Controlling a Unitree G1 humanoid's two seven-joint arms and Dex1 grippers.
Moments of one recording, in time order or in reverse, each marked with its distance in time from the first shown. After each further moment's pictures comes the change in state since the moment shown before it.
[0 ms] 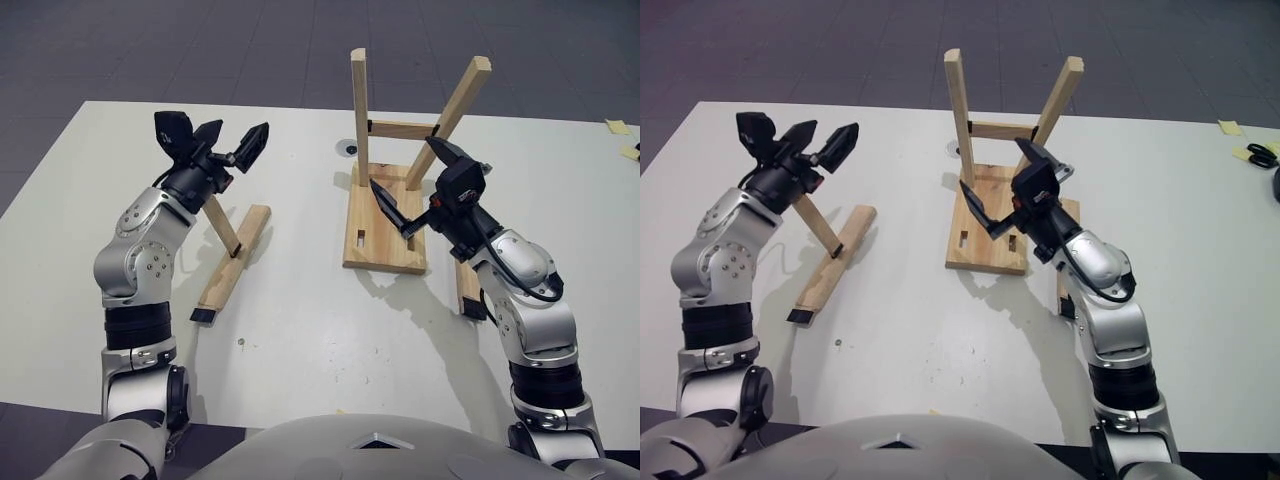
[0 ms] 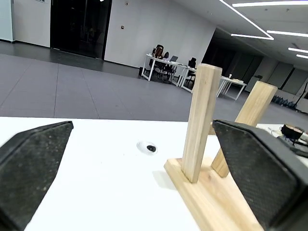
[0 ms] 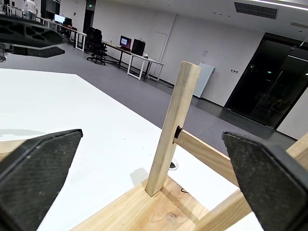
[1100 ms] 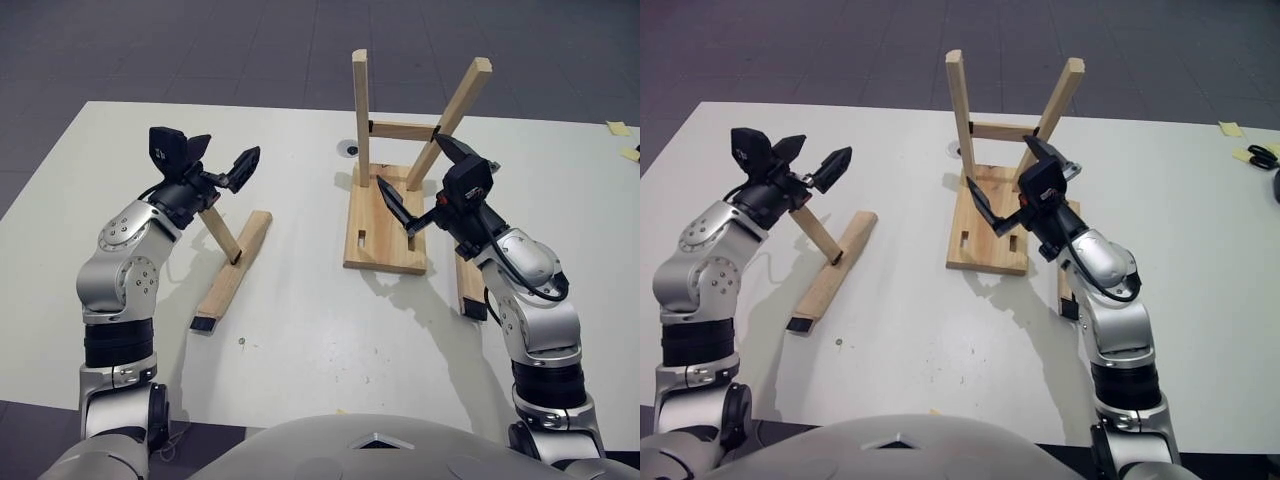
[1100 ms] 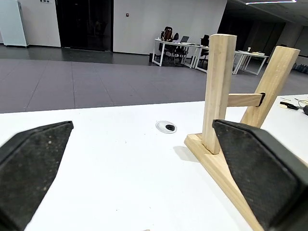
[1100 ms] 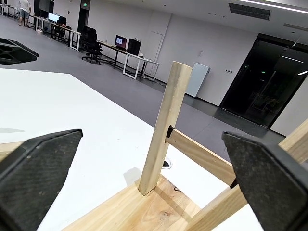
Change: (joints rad) left arm 0.085 0.091 -0.026 -0.055 0.070 0.028 -0.001; right arm -0.001 0.000 -0.026 0.007 -0.006 0.001 -0.001
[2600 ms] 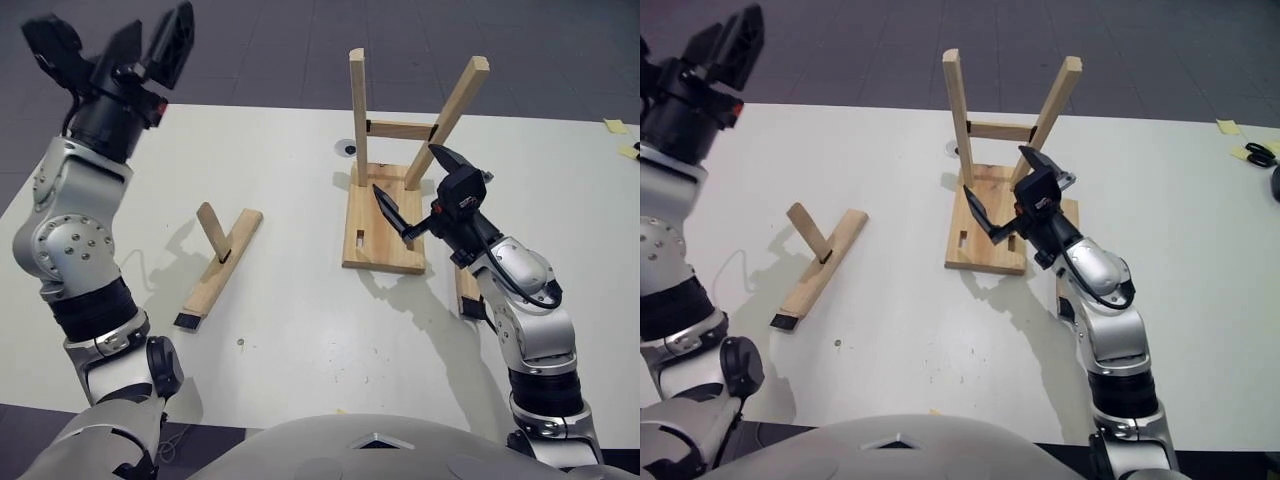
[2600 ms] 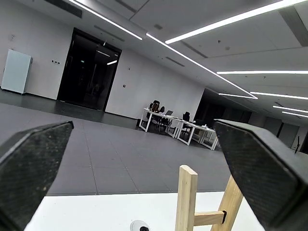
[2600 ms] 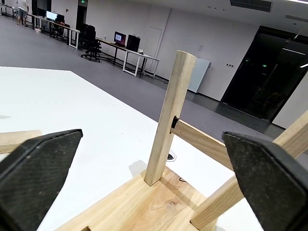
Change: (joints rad) left arm -0.187 0.004 0.252 -0.098 -0.294 0.083 0.133; right arm 0.049 0.016 0.022 -0.023 -0.003 0.001 -0.021
